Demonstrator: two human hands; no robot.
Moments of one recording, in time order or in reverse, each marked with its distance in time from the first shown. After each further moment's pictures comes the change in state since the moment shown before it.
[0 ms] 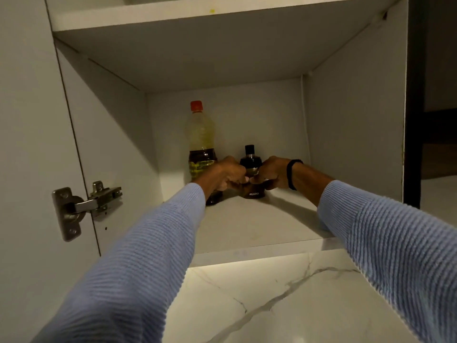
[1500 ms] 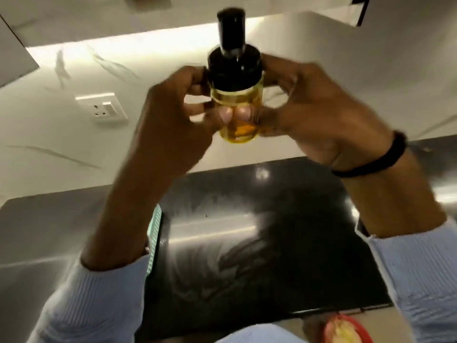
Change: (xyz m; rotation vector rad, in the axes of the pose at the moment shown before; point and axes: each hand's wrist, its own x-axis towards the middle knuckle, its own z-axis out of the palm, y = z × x) left_hand -0.327 -0.118 0.111 -0.055 0.176 0.449; right_hand -0.321 0.167 0.025 0.104 -0.137 -0.384
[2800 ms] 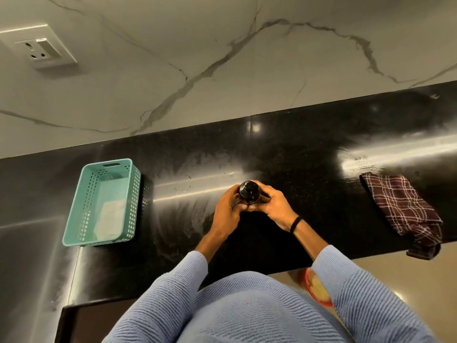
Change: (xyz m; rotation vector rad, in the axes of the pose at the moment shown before) left_hand -0.200 -0.247 0.251 -0.200 -0.301 -0.617; right_hand -0.144 0.363 0.089 0.286 0.100 0.689
